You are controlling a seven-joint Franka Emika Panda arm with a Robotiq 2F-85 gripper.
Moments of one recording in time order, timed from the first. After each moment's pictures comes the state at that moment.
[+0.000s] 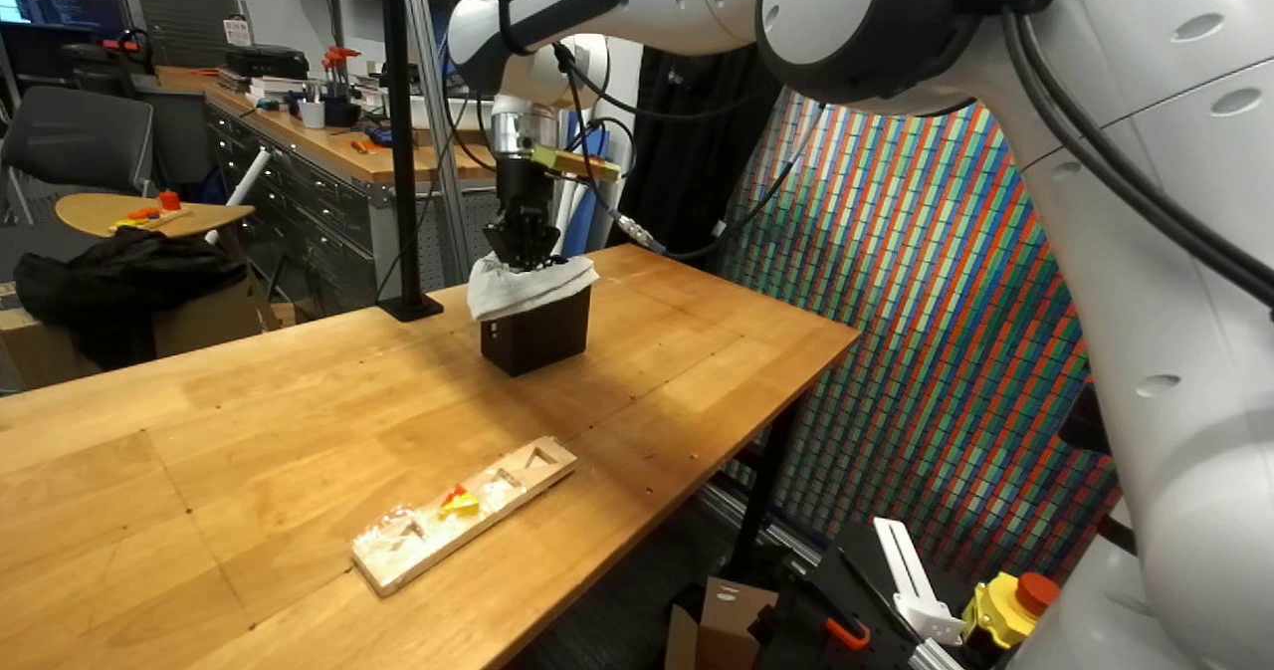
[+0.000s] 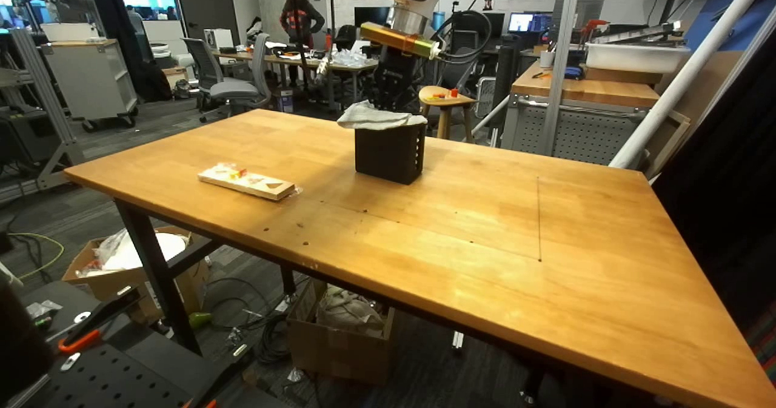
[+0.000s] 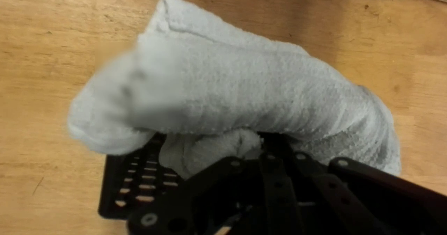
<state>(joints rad) -0.16 0.70 0.02 -1.21 0.10 1.65 -0.33</state>
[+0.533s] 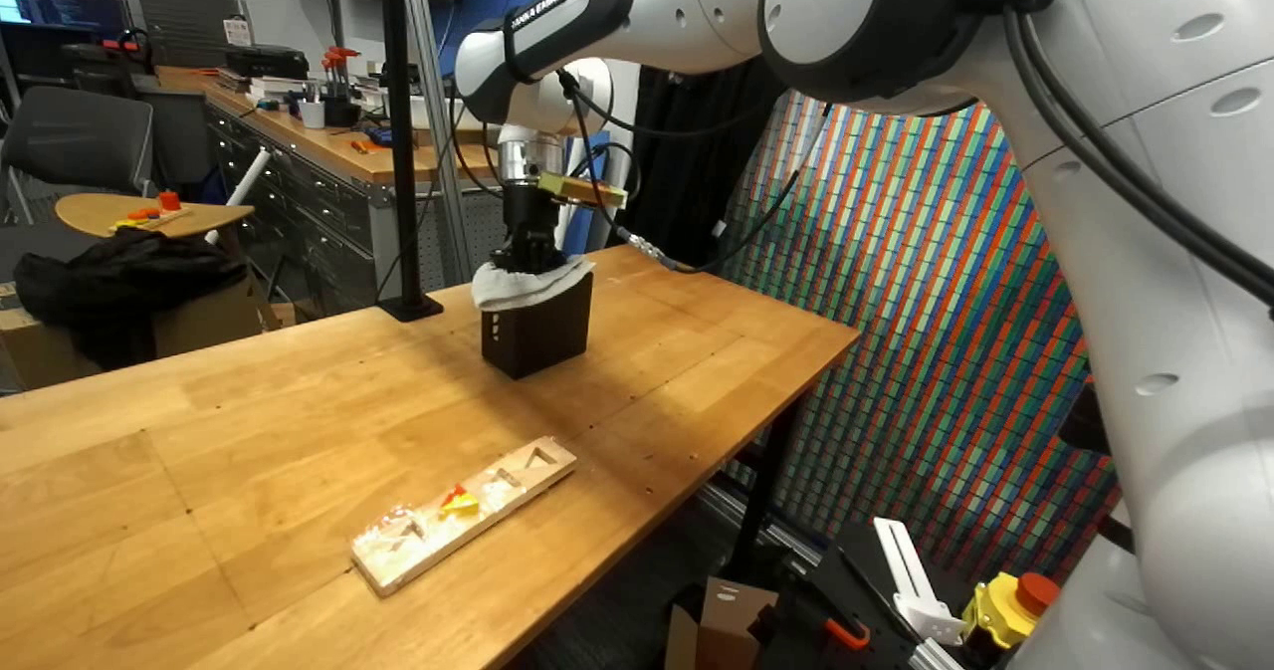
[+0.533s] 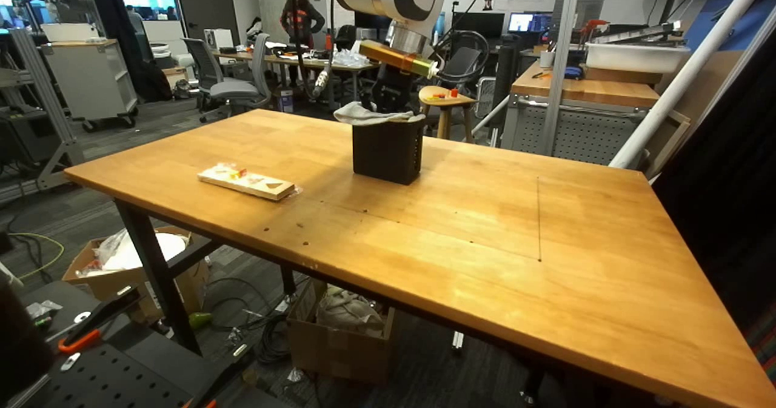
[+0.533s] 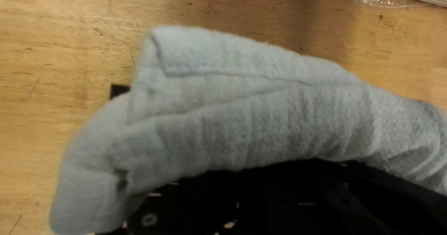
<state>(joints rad) -0.17 0.70 0.02 -1.29 0.11 1.69 -0.34</state>
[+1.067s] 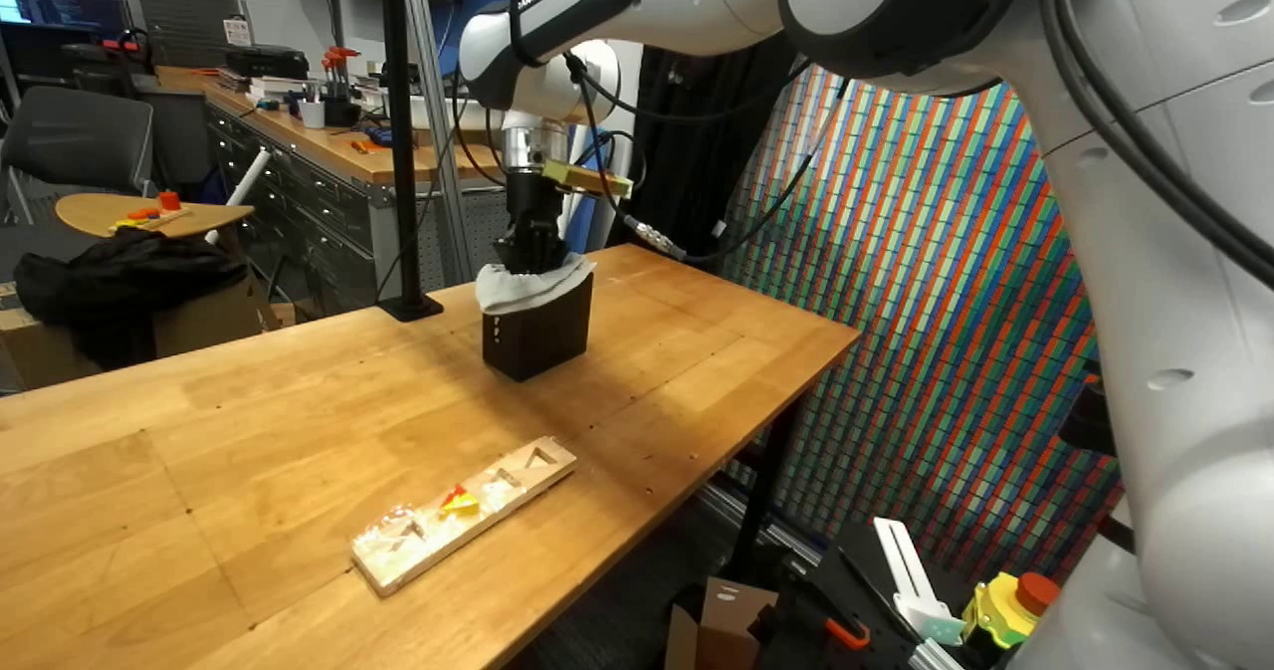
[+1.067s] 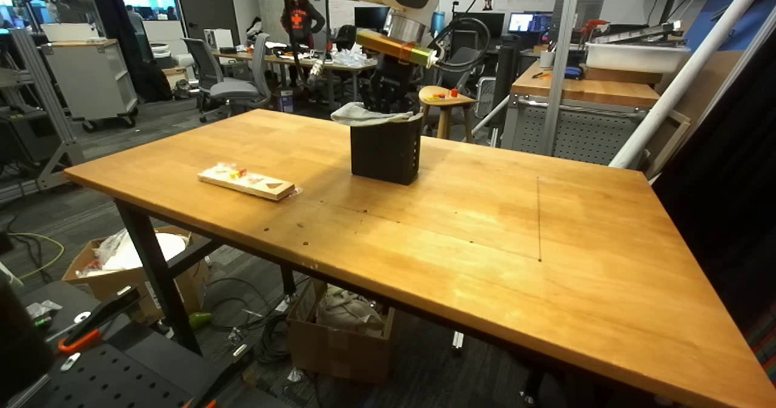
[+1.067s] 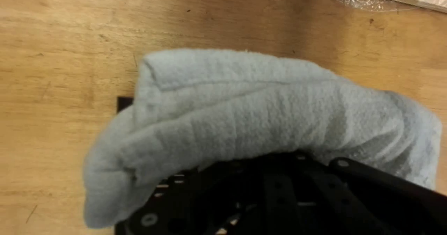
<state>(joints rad) -0.17 0.64 0.02 -1.35 0.11 1.72 -0.34</state>
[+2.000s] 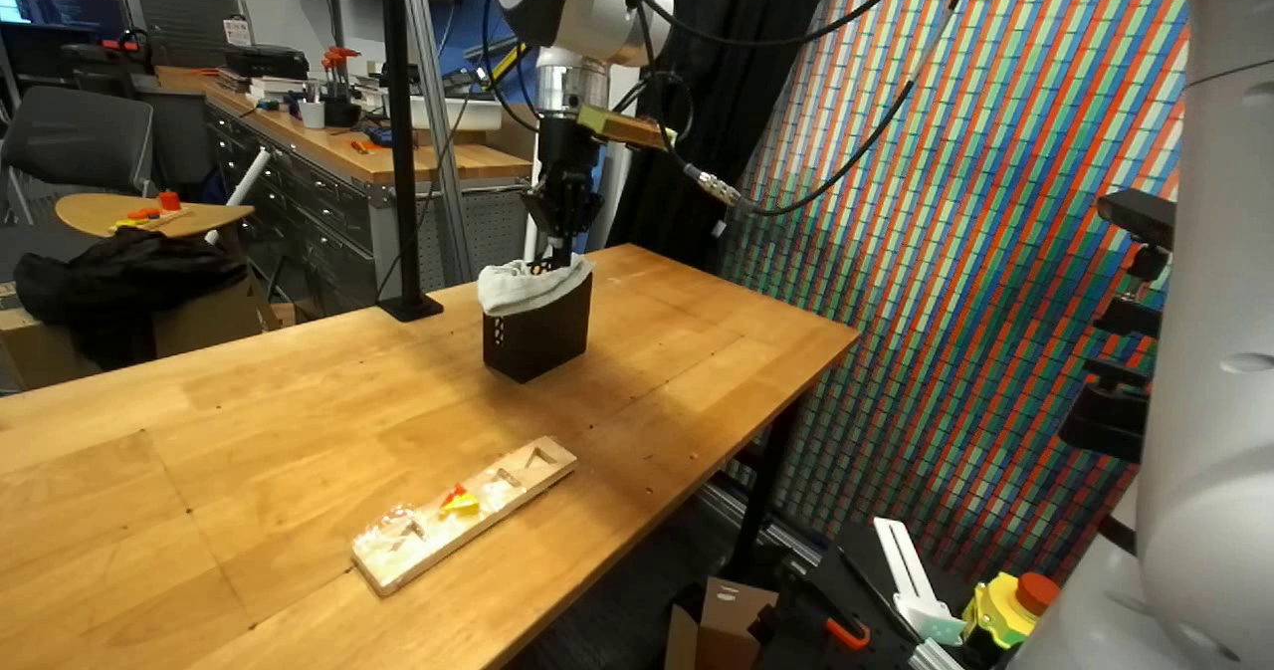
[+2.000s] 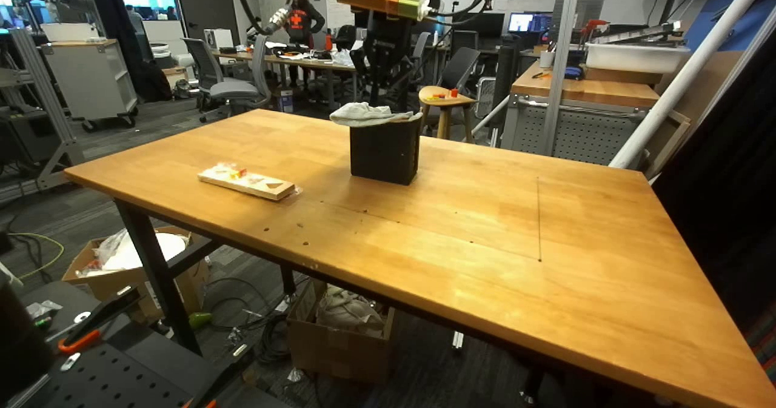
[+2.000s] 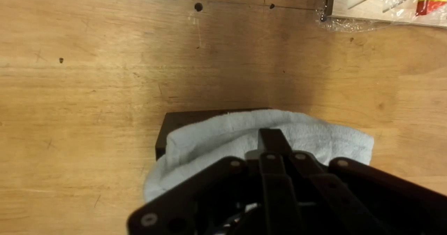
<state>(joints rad) -0.17 0.35 0.00 -1.63 0.09 1.83 -0.29</state>
